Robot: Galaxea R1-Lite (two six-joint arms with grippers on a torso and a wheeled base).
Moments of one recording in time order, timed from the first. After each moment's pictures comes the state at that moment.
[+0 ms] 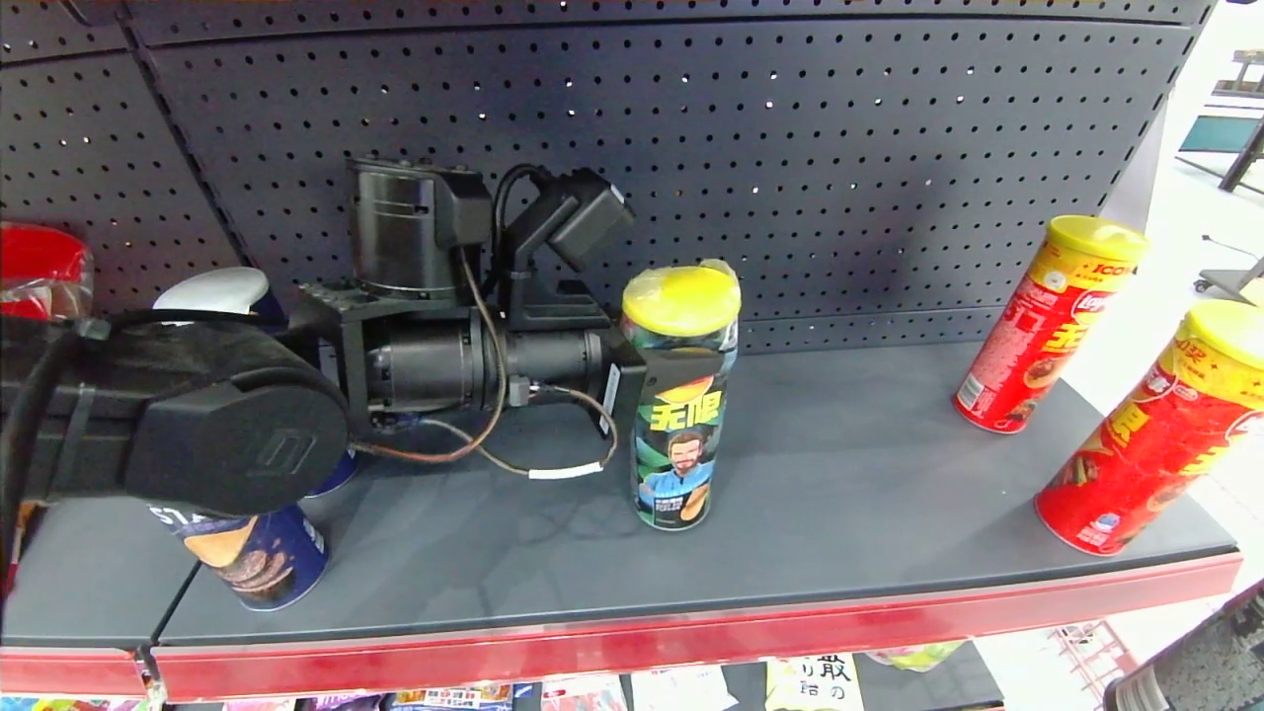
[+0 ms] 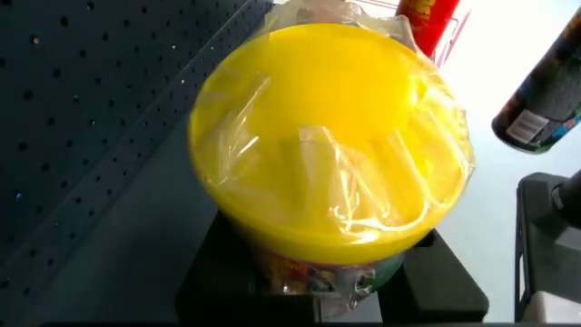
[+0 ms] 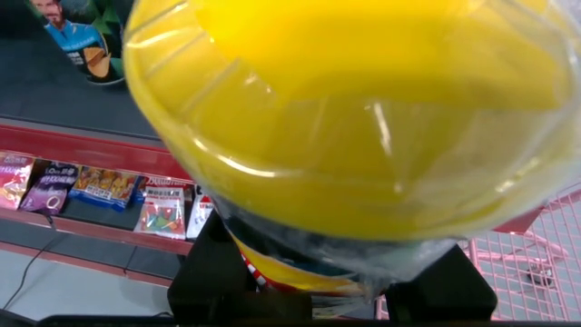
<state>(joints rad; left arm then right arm) -0.64 1.79 -1.12 -0.47 -0.51 0.15 0.15 0.52 -0.42 0.09 0.09 -0.04</state>
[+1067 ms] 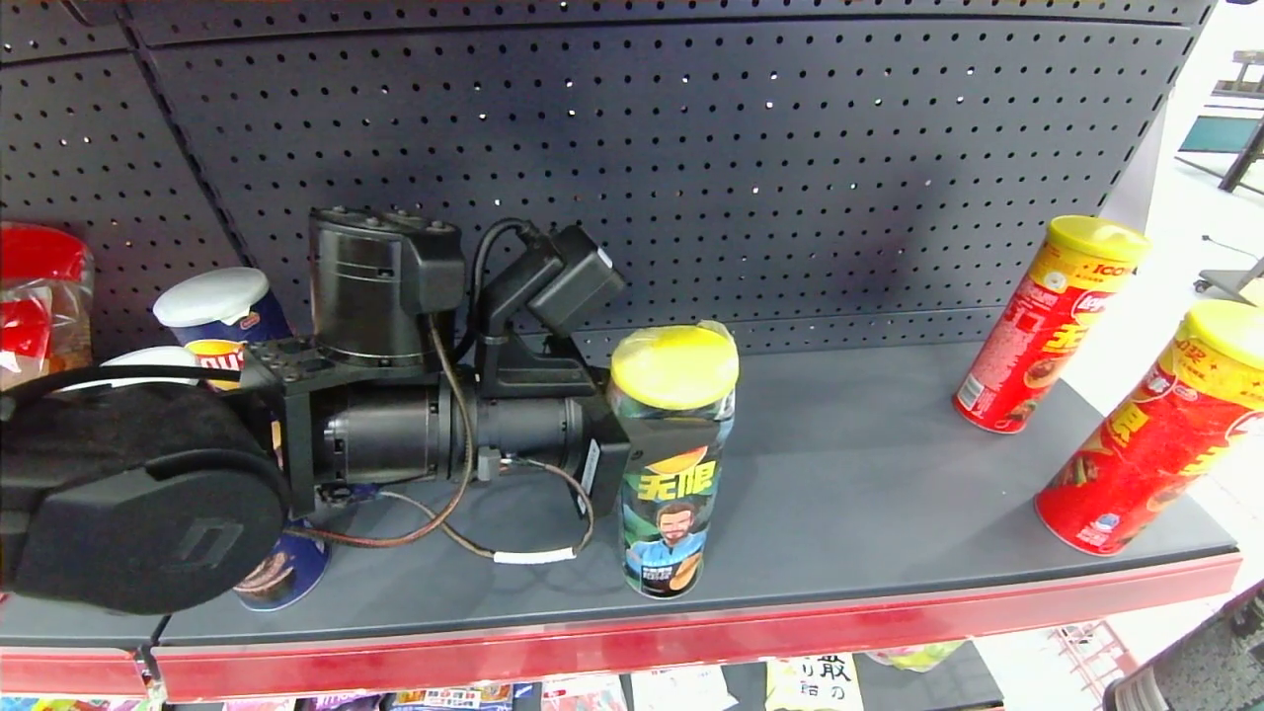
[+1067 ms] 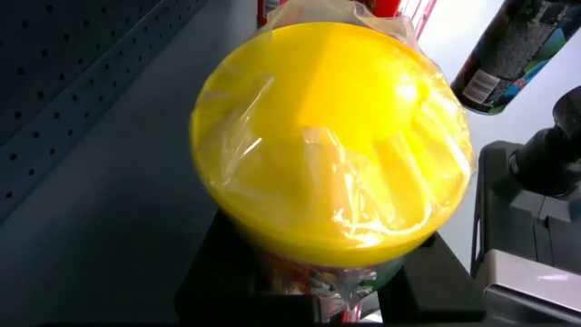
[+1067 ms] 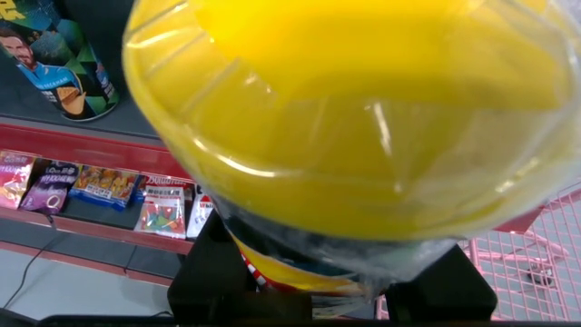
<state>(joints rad) -0.68 1.71 -0.96 -0.48 -0.51 0.14 0.16 0.52 -0.42 0.09 0.09 -0.04</state>
